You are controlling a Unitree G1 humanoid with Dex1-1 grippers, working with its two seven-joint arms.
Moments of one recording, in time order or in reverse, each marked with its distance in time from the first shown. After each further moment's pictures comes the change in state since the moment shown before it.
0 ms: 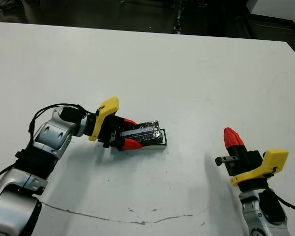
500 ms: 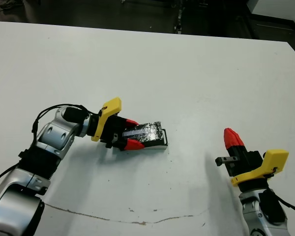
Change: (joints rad) left arm -0.001 -0.039 -0.004 0.011 0.007 0.001 0.023; right arm 0.004 0.000 -0.001 0.000 0.005 0.000 0.002
